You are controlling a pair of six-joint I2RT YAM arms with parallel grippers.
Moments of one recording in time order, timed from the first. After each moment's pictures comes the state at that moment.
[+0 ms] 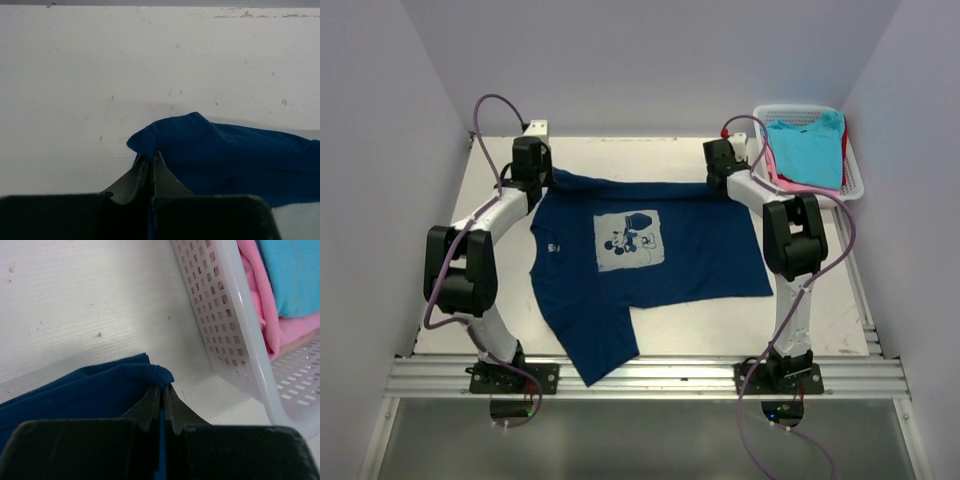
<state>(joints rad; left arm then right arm) -0.12 1.80 1.26 0.01 -0.17 -0.06 0.27 2.15 1.60 -0.33 0.77 0.19</state>
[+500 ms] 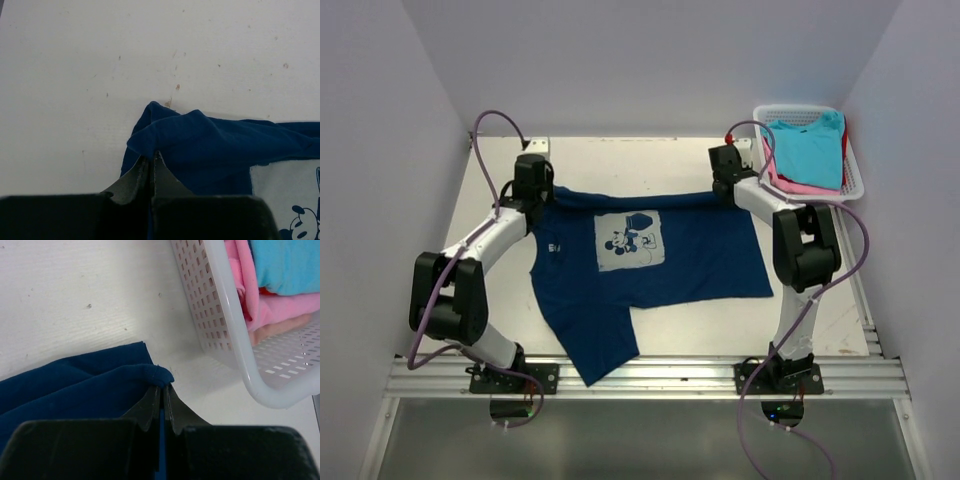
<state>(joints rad) -0.16 1.58 1.06 -0.03 -0.26 -0.10 0.27 2.02 1.45 -0.31 0.73 0.19</state>
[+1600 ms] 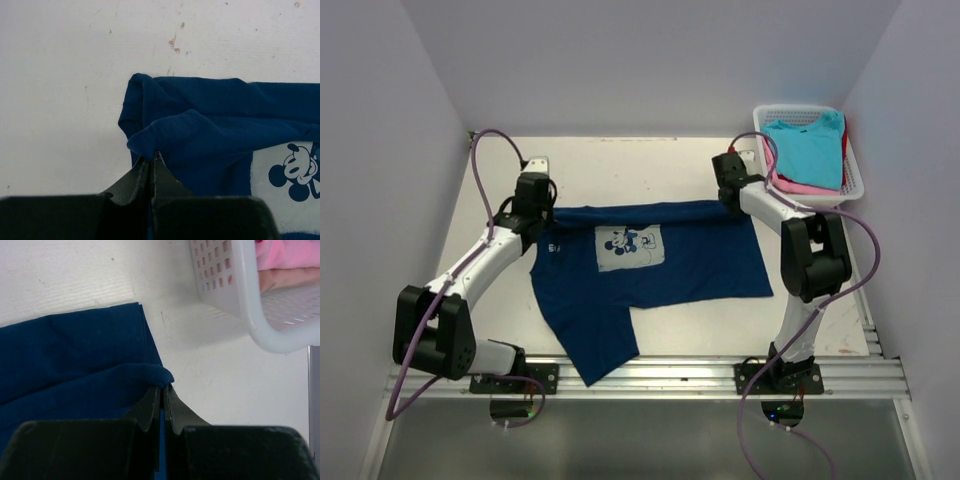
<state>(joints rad) -0.24 1.38 0.94 -0.27 -0.34 -0.20 0.27 1.92 1.36 -0.48 0.63 0.22</state>
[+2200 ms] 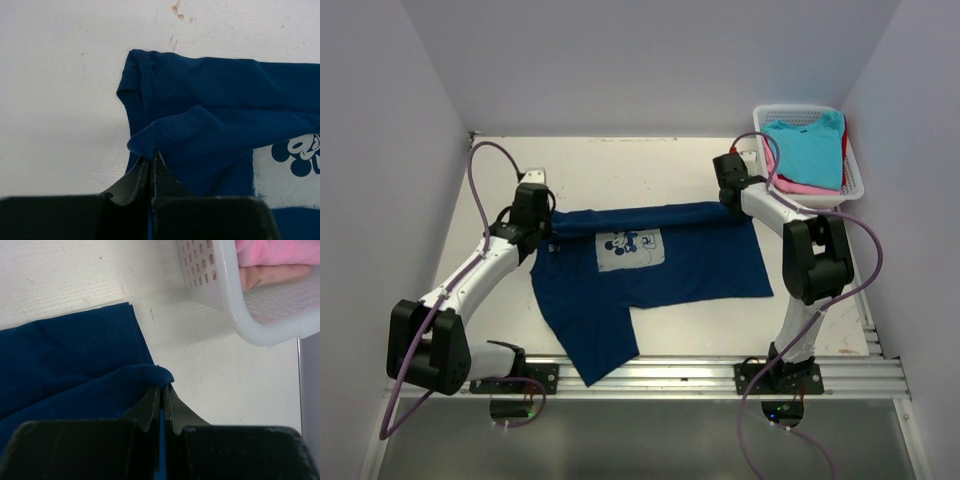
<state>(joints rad) -0.25 1.30 0.88 -0.34 -0.33 -0.26 0.27 1.89 1.34 -0.48 0.67 0.22</state>
